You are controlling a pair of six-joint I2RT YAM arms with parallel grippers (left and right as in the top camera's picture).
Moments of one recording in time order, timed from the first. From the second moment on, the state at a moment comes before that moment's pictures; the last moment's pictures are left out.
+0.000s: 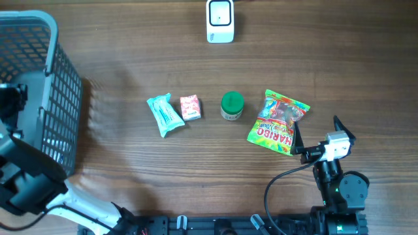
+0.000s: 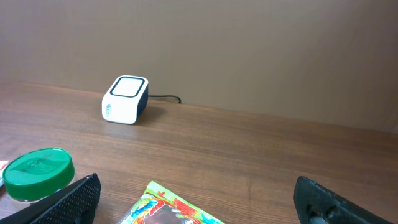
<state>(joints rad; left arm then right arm) 0.73 1.96 1.73 -1.20 -0.09 -0.85 0.00 0.02 0.01 0.00 -0.13 -0.10</state>
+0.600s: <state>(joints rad) 0.72 2.15 1.73 -1.27 -0.16 -0.85 0.00 0.02 0.01 0.00 -0.13 -0.10</state>
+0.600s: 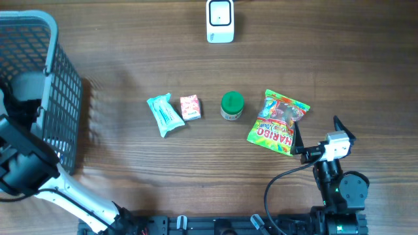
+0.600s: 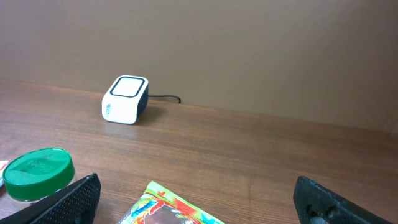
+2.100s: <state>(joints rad) 0.71 2.19 1.73 -1.55 -0.35 -0.72 0.00 0.02 0.01 0.00 -0.13 -0.10</state>
